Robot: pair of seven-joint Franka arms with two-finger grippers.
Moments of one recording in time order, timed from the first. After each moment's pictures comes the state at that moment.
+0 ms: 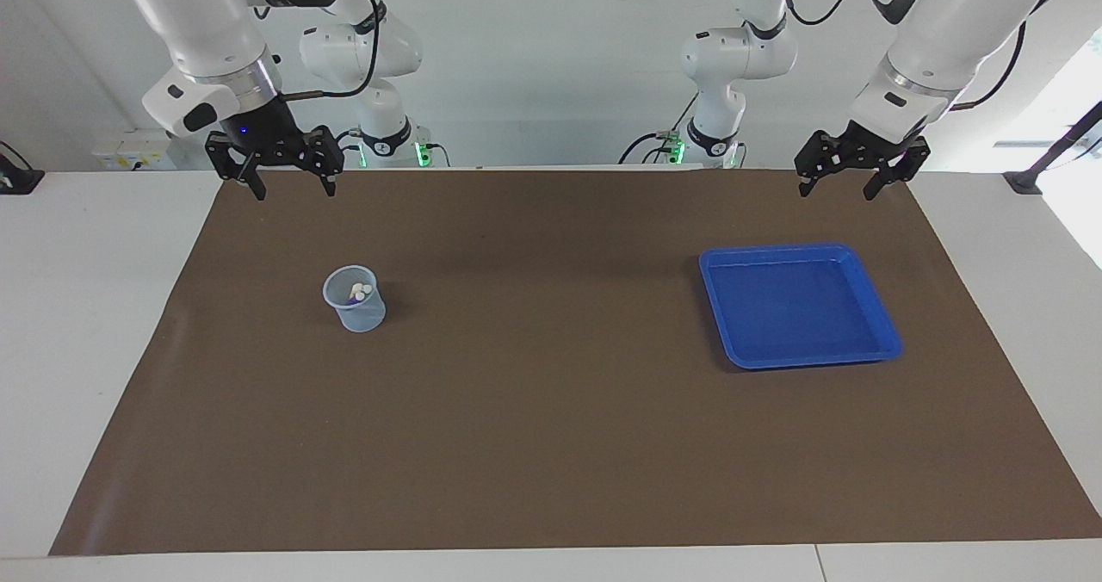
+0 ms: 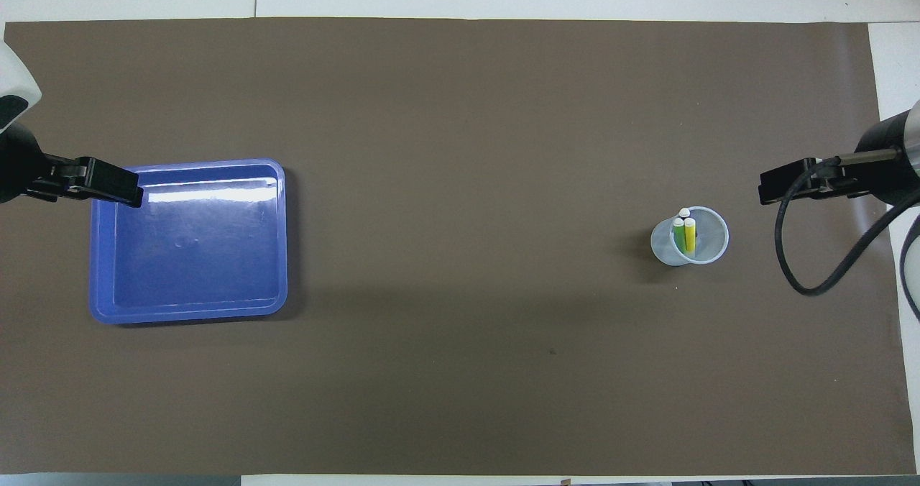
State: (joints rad) left arm -0.02 0.00 -0.12 -1.55 -0.01 1.51 0.01; right arm 0.05 -0.03 0.02 -1.60 0.00 1.56 0.02
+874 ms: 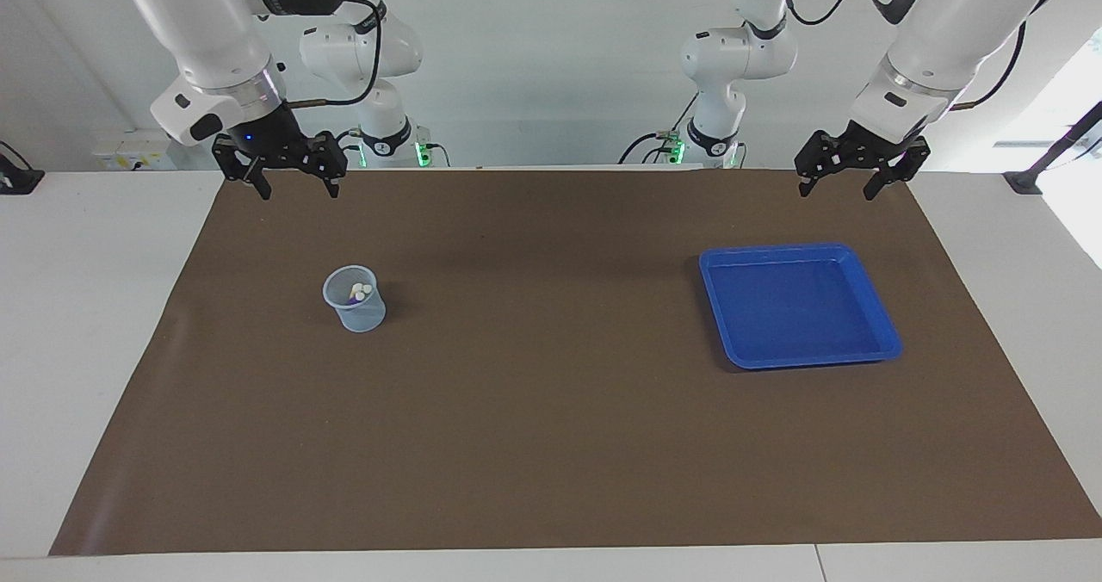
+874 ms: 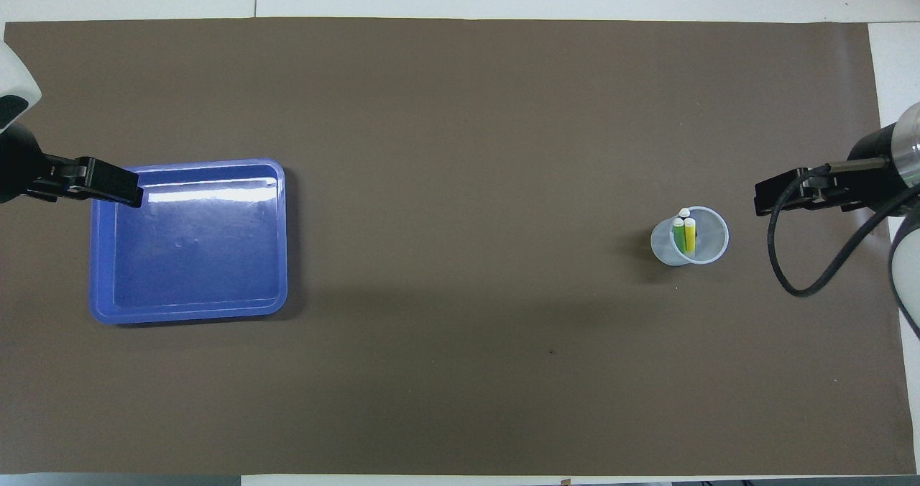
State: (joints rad) left arm -0.02 0.00 -0.12 -1.55 -0.01 1.50 0.01; right arm 0.05 -0.03 0.02 -1.65 0.00 1.57 0.13
